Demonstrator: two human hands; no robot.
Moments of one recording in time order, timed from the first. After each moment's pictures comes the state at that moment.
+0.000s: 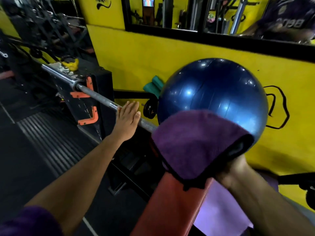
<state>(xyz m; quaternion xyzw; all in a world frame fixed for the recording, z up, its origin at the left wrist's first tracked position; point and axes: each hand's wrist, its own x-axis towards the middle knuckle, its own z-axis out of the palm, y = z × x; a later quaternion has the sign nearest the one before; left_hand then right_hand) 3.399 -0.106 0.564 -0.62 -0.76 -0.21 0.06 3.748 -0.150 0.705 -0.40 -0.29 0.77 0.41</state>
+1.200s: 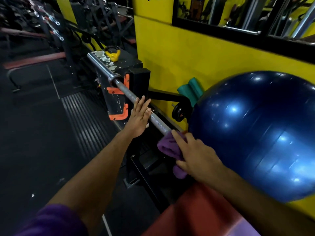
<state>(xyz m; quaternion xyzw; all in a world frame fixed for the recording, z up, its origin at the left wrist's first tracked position) 3.306 -0.100 0.562 -0.49 -0.79 -0.36 -0.08 3.596 -0.055 0.640 -0.22 -0.97 0.02 -0.01</state>
